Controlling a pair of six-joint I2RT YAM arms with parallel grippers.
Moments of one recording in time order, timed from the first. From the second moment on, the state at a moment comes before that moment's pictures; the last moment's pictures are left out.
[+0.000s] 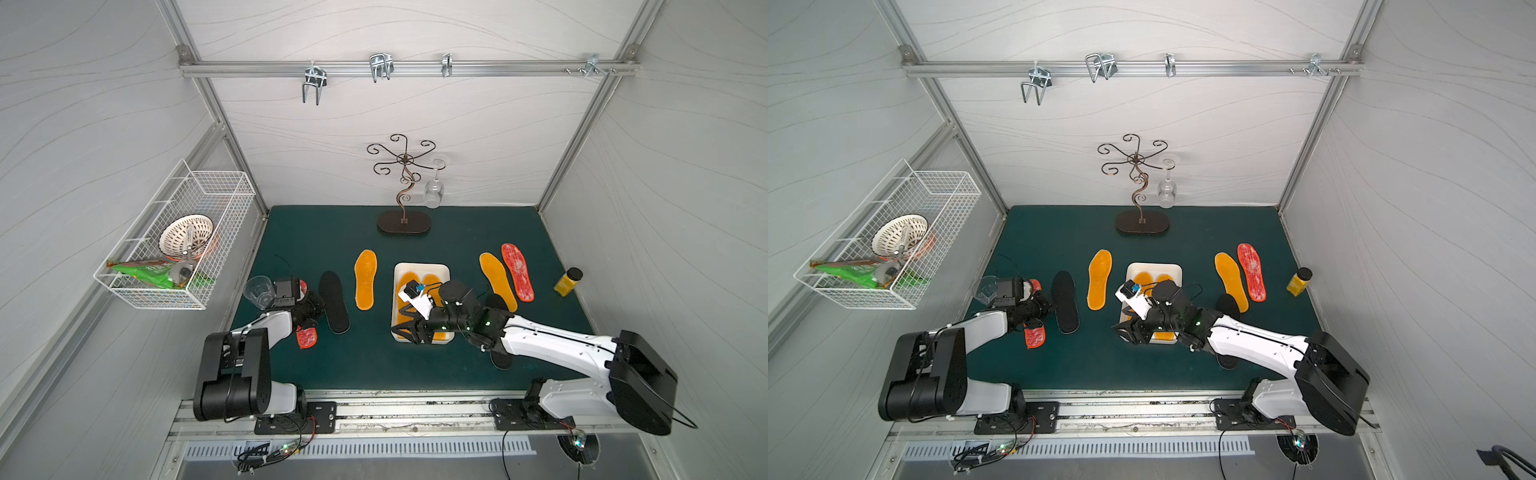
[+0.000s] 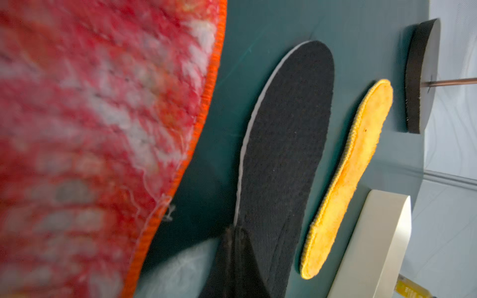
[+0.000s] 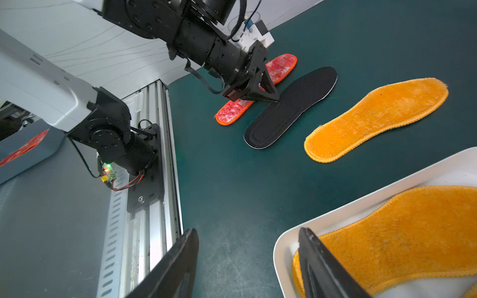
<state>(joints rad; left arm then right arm) 0.10 1.38 0.50 -0.10 0.33 -0.76 0.98 1.29 0.71 0.09 -0.38 0.07</state>
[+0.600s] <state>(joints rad) -0.02 1.14 0.62 -0.34 0.19 -0.68 0.83 1.03 0.53 0.15 -0.01 0.18</state>
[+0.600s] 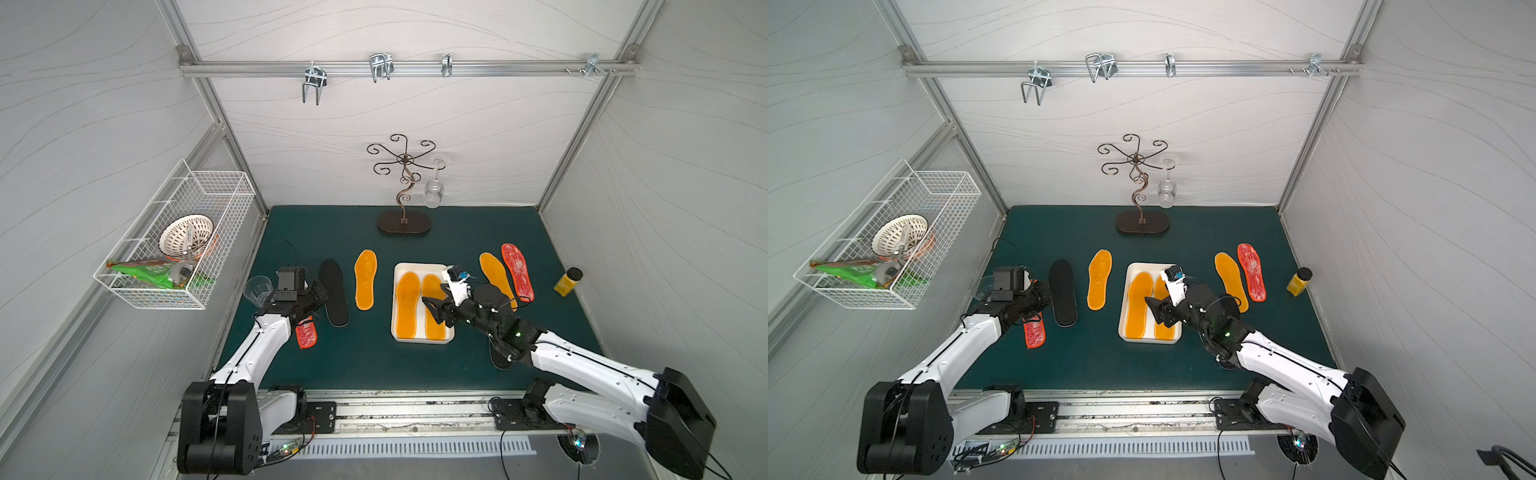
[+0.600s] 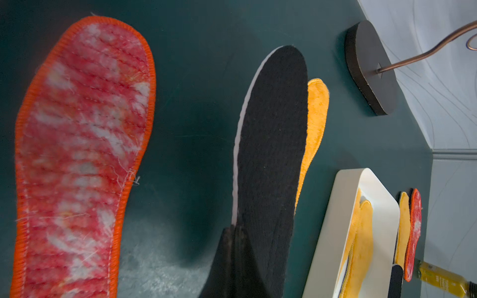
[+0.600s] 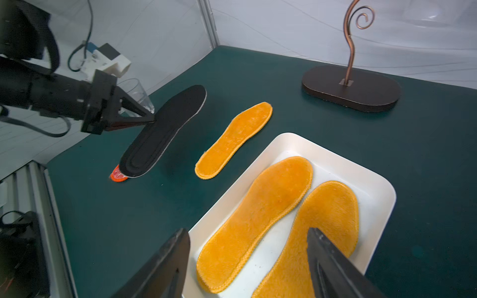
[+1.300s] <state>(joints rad) -0.34 1.12 0.78 -0.38 0.19 -0.65 0.74 0.98 0.50 0.13 0.08 0.26</state>
